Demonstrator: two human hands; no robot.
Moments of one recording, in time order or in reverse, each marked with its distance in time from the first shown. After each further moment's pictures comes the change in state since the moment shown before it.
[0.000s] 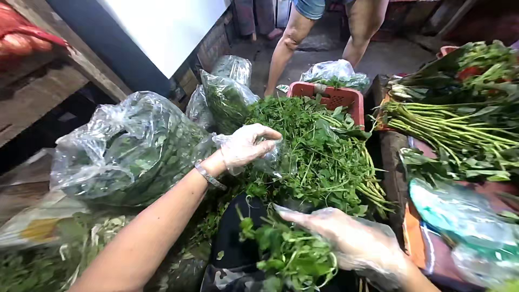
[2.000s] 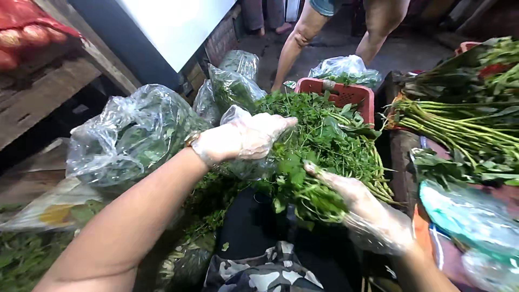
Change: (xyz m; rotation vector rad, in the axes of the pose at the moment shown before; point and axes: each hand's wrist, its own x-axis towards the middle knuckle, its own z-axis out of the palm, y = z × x) left_hand 0.015 0.070 -0.027 0.677 -0.402 -0.122; right_hand 0.012 0.022 -0.011 -0.136 0.410 0.043
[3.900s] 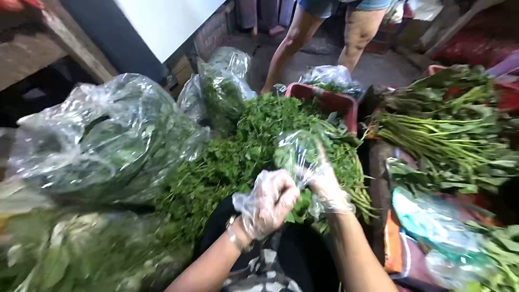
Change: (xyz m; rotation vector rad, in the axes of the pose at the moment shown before) left_hand -0.004 0.062 0.147 -0.979 1.036 0.310; right_hand 0.056 0.002 0.033 0.636 0.437 0.629
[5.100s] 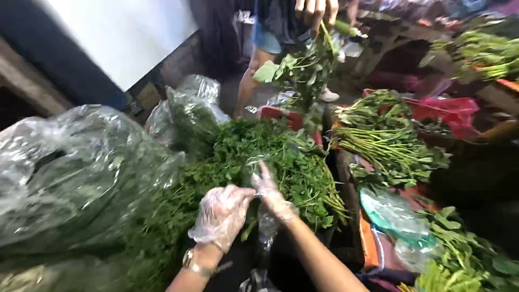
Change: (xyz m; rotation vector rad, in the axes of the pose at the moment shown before) left_hand -0.003 -0.001 -0.039 0.683 -0.003 -0.106; right_hand 0.010 0.007 0.061 -0.263 -0.080 0.081
